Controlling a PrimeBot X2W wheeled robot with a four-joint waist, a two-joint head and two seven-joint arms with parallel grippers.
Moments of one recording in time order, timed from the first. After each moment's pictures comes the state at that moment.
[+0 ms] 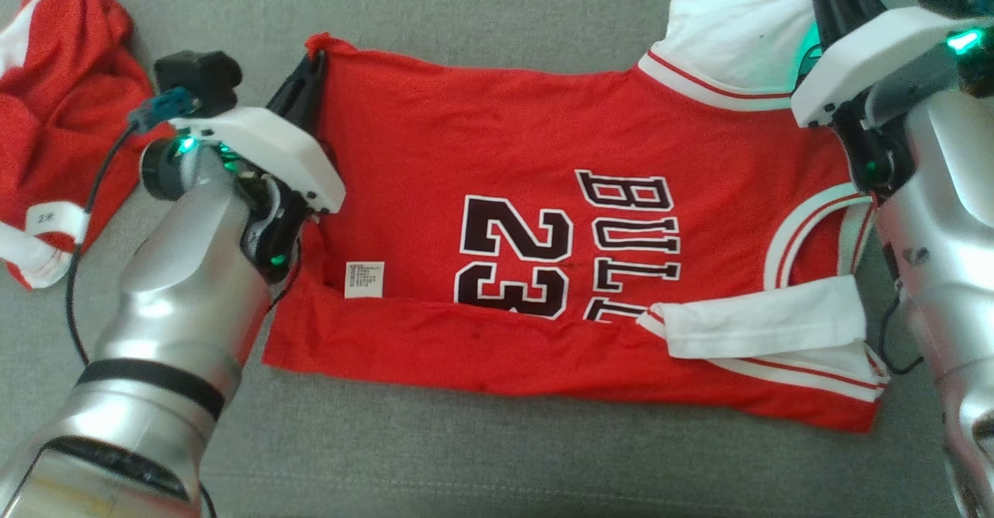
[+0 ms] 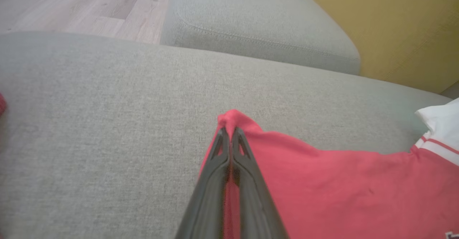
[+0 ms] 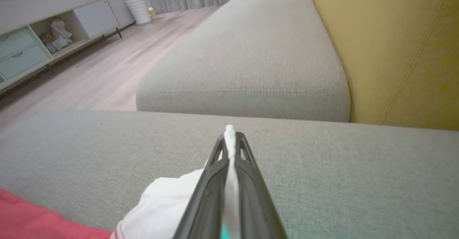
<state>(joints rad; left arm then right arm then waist) -0.89 0.15 -0.63 1.00 -0.75 -0.13 -0.25 -0.90 -0.25 0.31 0.80 0.43 0.12 -0.01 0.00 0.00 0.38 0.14</state>
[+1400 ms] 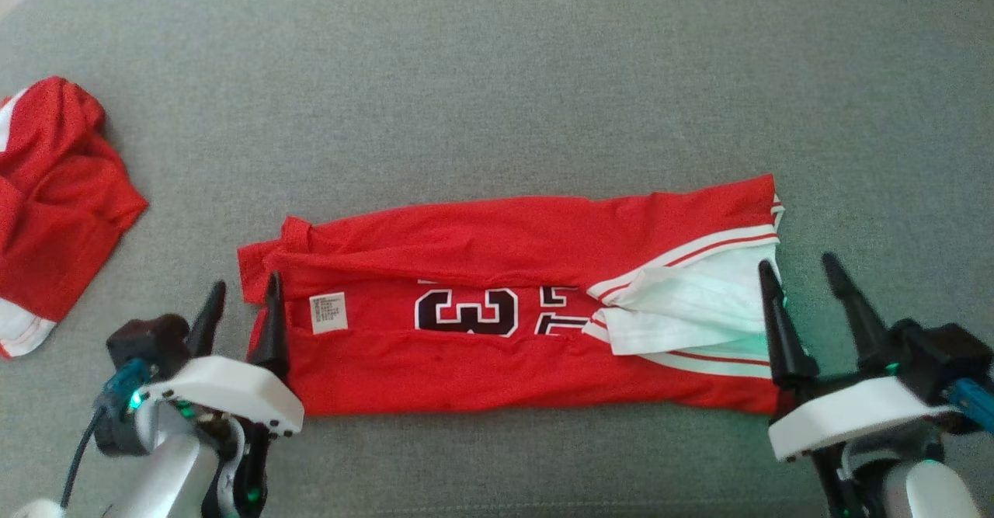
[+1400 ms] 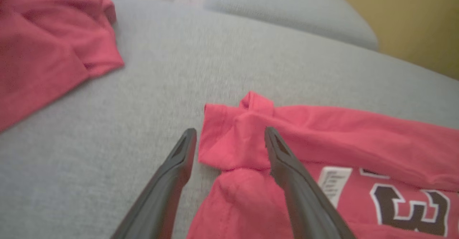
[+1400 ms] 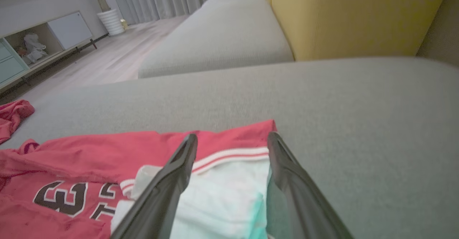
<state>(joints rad) -0.19 0.34 -0.49 0.34 -0.74 0.20 -0.25 0.08 -0.05 0.03 -0.08 0.19 0.12 0.08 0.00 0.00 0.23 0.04</state>
